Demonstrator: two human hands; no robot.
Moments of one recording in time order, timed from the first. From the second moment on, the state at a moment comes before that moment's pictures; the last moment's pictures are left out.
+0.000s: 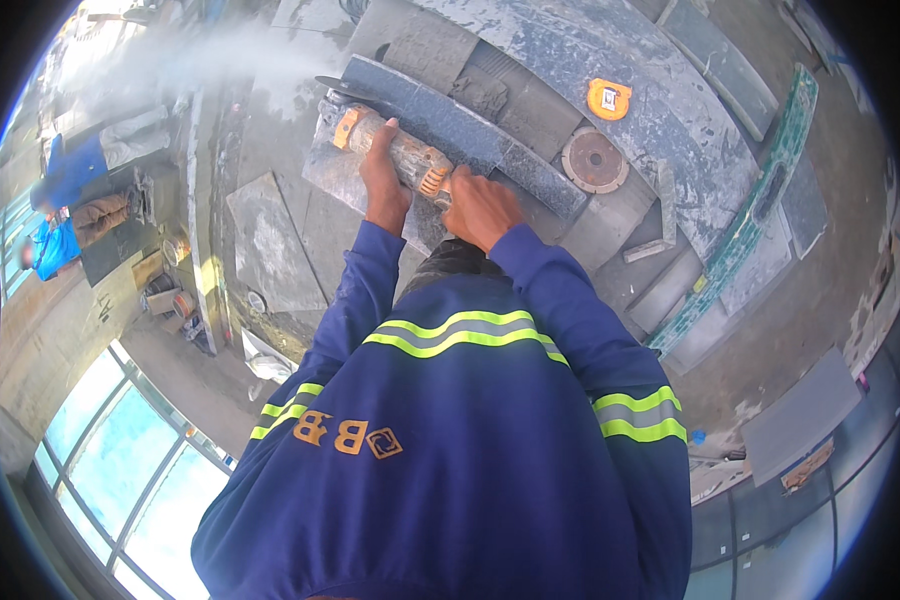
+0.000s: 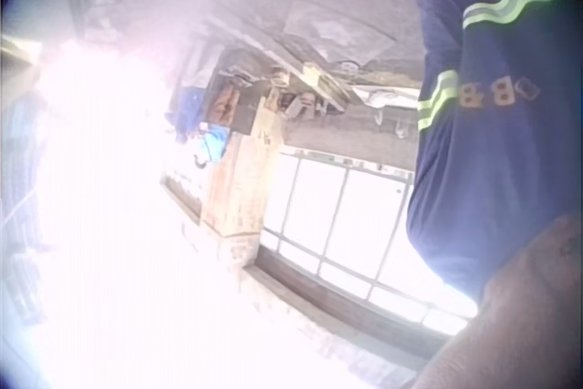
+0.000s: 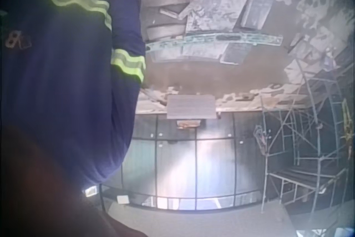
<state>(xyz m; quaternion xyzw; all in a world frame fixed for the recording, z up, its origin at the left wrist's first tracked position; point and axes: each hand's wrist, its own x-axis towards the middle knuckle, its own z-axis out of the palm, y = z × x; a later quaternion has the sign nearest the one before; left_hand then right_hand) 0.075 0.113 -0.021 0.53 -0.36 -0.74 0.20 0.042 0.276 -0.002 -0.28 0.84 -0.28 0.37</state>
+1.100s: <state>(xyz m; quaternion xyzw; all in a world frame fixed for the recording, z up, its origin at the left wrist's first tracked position) 0.090 0.158 -0.011 0.54 -0.37 -0.73 0.21 0.053 0.313 0.018 -0.27 0.85 -0.23 0.39</state>
